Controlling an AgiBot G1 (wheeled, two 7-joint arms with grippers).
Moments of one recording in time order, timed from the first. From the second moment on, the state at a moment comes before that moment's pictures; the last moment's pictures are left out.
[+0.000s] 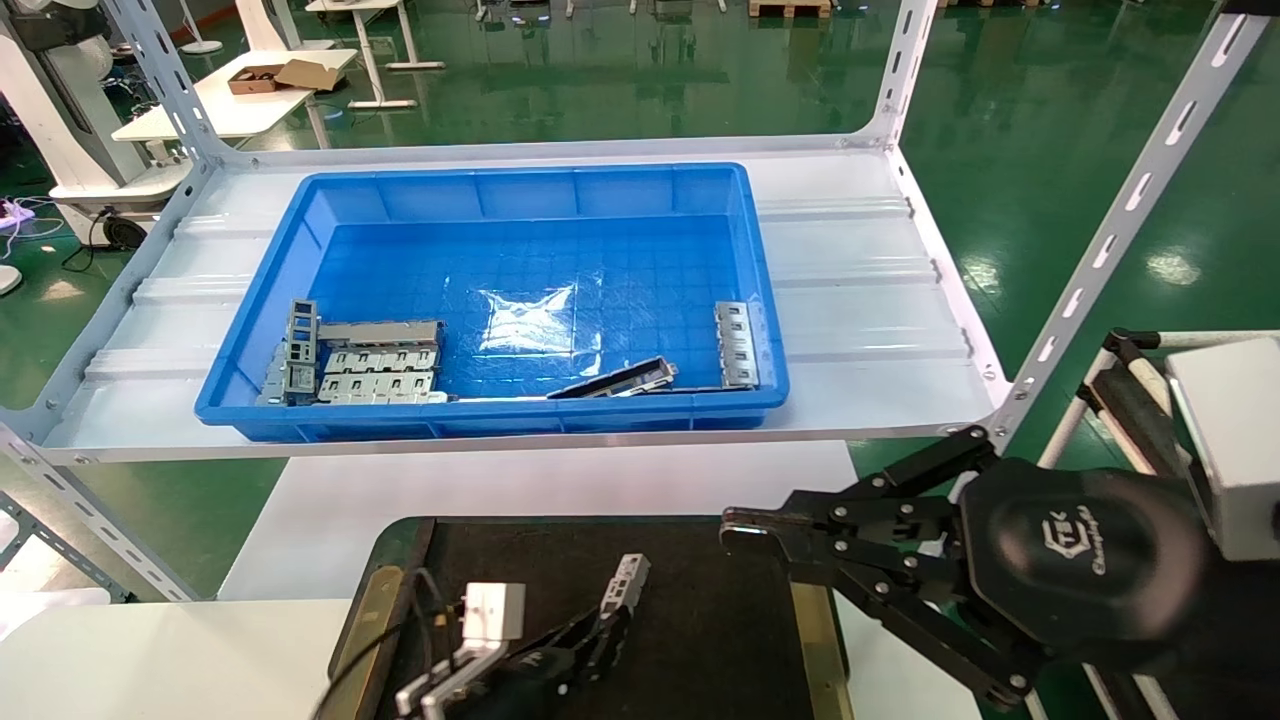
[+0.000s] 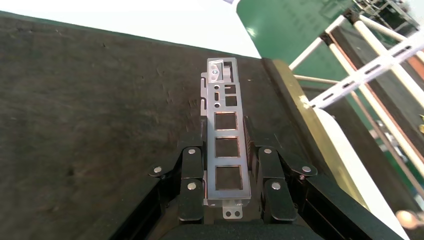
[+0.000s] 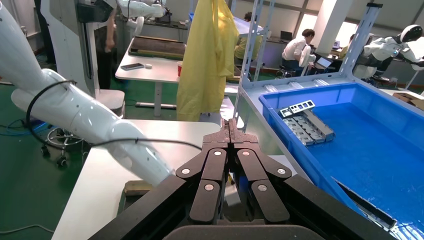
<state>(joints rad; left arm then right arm) -0.67 1.16 0.64 -1.11 1.32 0.23 -0.74 1.08 -0.61 -0.29 1.28 -0.72 -1.49 0.18</state>
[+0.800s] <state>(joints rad) -0.74 1.32 0.77 -0.89 1.34 -0.03 -0.87 1.08 -0.61 -0.29 1.28 -0.72 -1.49 0.18</state>
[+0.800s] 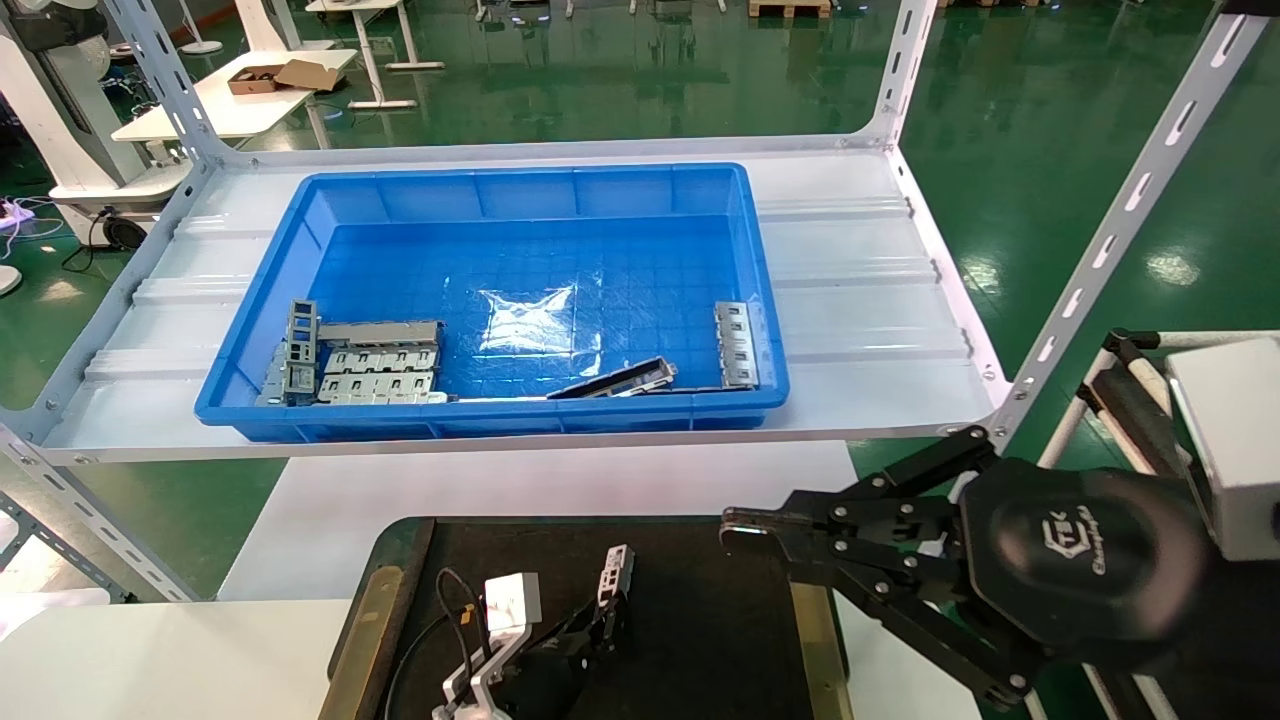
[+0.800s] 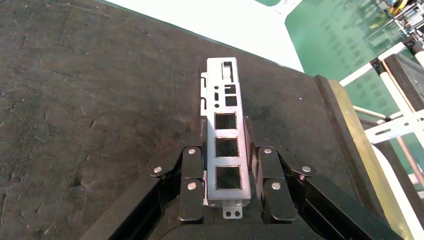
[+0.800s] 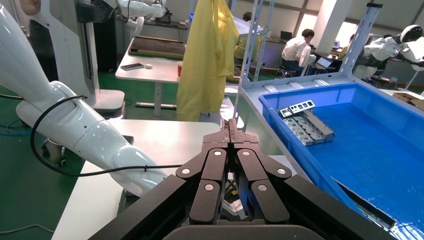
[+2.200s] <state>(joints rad) -0.84 1.10 0.97 -1.14 1.18 0.04 -0.80 1.08 -0.60 -0.30 1.28 -0.72 -1.49 0.18</state>
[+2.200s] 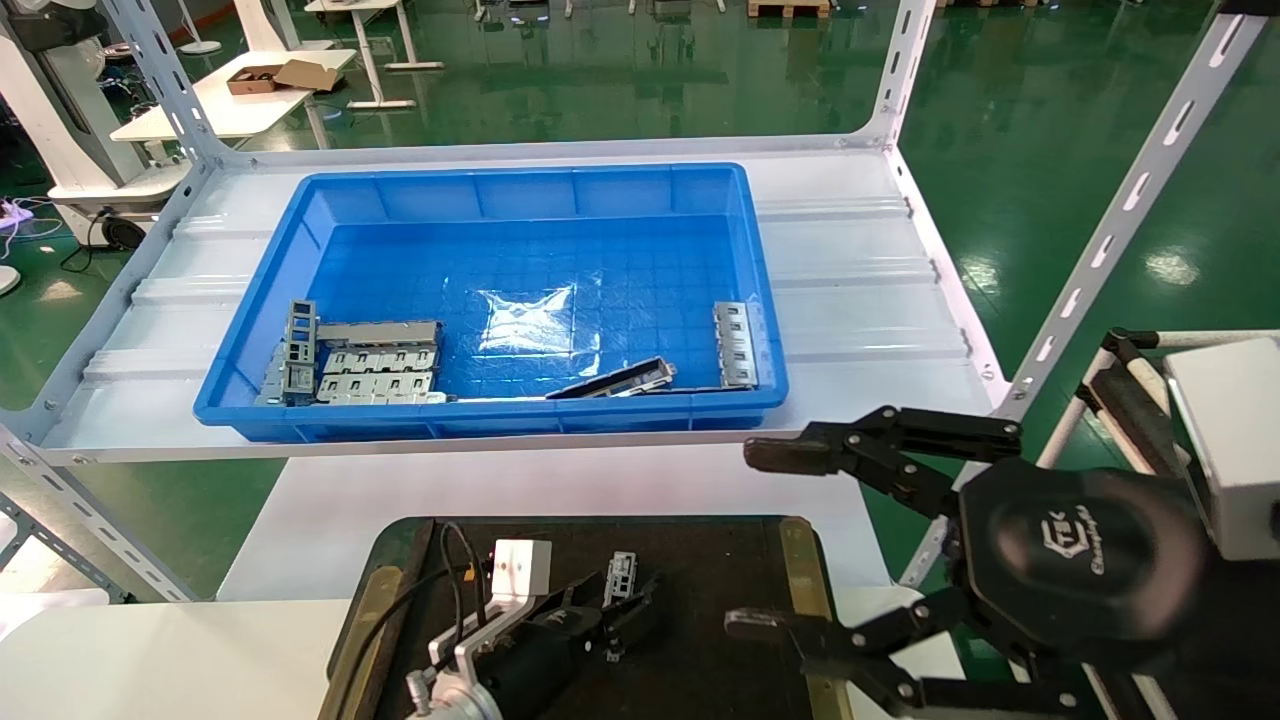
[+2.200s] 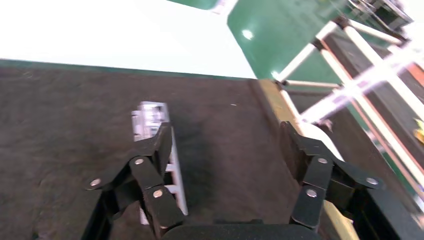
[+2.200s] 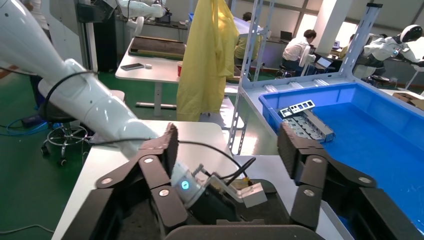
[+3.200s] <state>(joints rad) -0.85 0.79 0.70 -1.26 0.89 0.87 -0.19 1.08 -0.60 -0.30 1.28 -0.72 -1.49 0.18</state>
